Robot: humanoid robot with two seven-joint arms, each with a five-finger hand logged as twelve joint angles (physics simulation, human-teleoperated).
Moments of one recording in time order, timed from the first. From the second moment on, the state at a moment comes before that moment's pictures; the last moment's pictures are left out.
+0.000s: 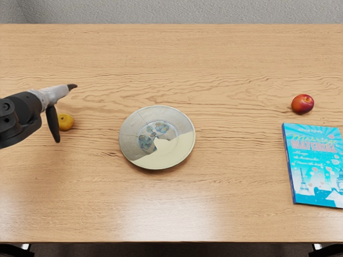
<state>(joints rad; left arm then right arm) -1.15 0.74 -0.04 -1.42 1.12 0.05 0.61 -0.03 0.00 0.23 0.19 0.07 0.02 -0.13</state>
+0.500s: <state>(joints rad) -1.12 0.67 -0.04 -1.29 1.13 0.05 0.61 -0.03 0.00 0.23 0.19 0.07 0.02 -0.13</state>
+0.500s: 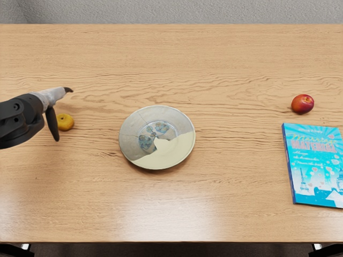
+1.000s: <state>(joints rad) -1.11 0.63 -0.03 -1.28 1.13 0.05 0.61 -0.03 0.00 0.23 0.19 0.07 0.02 -0.13</state>
